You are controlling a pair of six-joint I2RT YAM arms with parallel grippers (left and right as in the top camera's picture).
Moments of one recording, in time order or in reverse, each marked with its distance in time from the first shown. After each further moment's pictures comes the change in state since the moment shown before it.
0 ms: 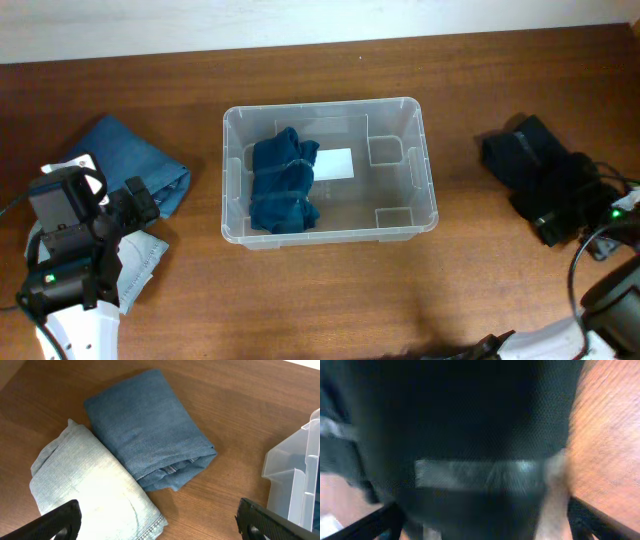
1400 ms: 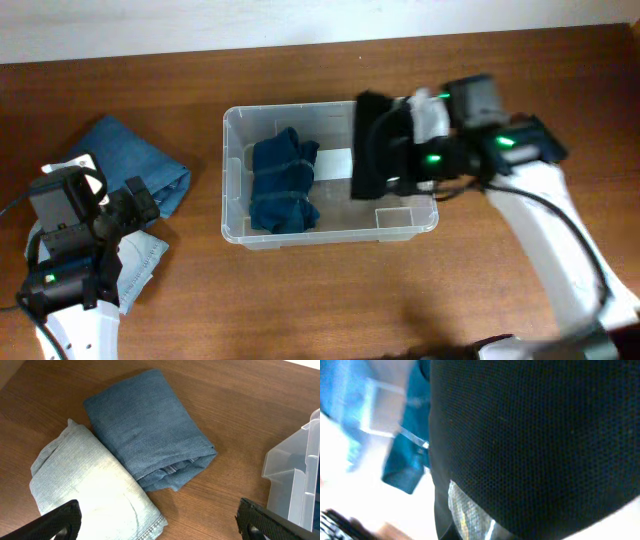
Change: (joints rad) left arm 0.000 0.001 0.000 0.000 0.000 0.000; right arm 1.157 -0.307 0.277 -0.338 0.088 -0.058
